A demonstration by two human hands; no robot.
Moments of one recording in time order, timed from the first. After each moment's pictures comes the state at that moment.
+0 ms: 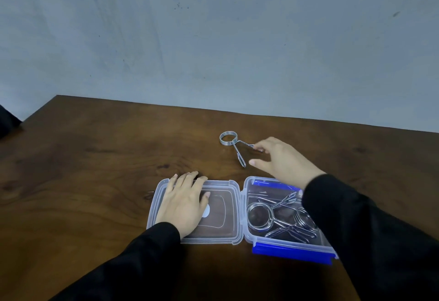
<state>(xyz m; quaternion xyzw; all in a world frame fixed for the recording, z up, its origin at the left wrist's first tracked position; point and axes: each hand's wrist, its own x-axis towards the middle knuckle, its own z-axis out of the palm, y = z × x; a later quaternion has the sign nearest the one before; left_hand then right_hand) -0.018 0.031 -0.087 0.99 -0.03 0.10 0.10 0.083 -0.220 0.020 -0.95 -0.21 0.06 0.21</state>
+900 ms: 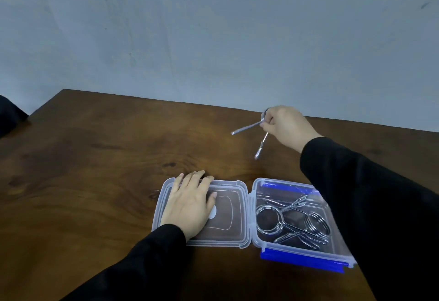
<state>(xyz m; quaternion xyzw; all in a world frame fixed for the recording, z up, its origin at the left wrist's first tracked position) -0.017 0.033 -0.091 0.99 -0.04 0.10 0.12 0.159 -0.198 0.043 -0.97 -0.20 -0.04 0.15</state>
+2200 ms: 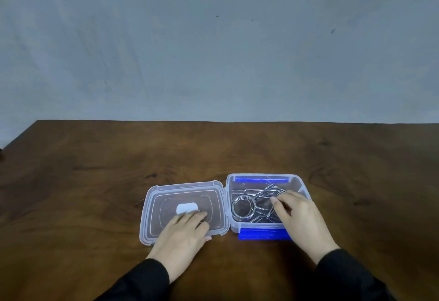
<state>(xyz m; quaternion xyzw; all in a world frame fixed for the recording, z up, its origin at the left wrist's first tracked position) -0.096 0.017 -0.065 0.96 -0.26 0.07 0.03 -0.070 -0.277 -0.017 -0.96 -0.05 -0.10 0.25</state>
